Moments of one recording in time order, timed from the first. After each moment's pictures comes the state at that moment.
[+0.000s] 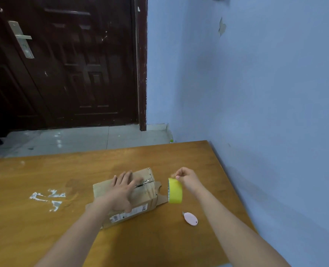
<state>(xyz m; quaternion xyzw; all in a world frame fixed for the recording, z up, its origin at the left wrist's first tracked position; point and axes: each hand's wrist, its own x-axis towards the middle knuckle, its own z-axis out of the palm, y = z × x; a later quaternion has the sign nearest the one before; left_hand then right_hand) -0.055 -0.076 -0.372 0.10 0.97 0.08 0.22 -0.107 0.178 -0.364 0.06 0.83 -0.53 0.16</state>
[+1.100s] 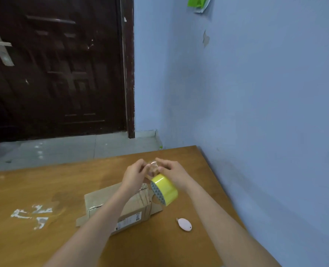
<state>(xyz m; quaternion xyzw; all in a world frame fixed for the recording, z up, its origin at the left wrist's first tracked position) -0.097 -0.014 -0.327 -0.02 0.80 0.59 0.02 -0.100 0.146 -0.292 -0.06 0.83 -0.53 0.15</state>
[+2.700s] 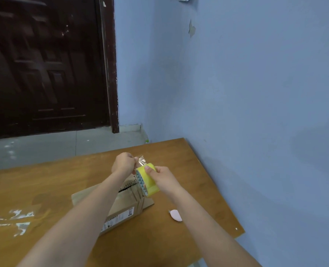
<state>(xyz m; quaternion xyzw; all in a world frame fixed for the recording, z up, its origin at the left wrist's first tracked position) -0.141 -0.015 -0.334 -0.14 0.86 0.47 0.10 -0.055 0.120 -0.289 0.05 0.77 -0.61 0.17</state>
